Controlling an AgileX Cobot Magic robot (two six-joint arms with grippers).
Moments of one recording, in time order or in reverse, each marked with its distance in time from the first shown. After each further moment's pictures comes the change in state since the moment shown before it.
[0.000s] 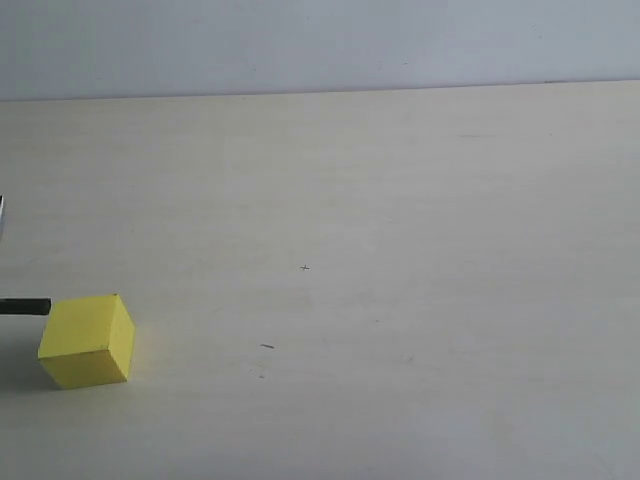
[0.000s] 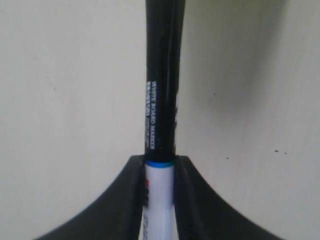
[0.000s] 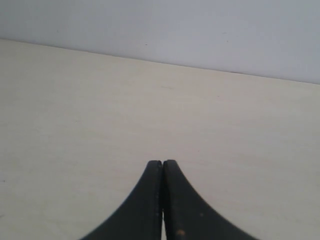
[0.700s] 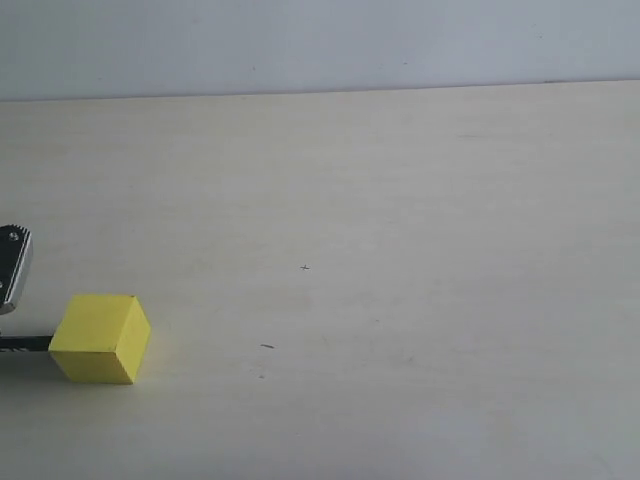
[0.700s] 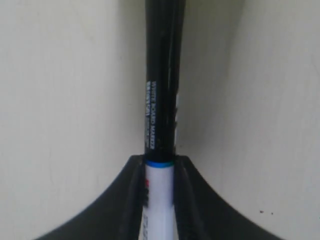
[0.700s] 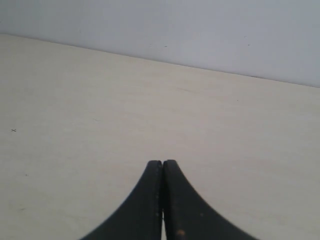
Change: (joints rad) left arm 0.058 0.207 0.000 -0.227 -0.059 0.250; right arm 0.069 0.000 0.000 0.002 0.000 0.000
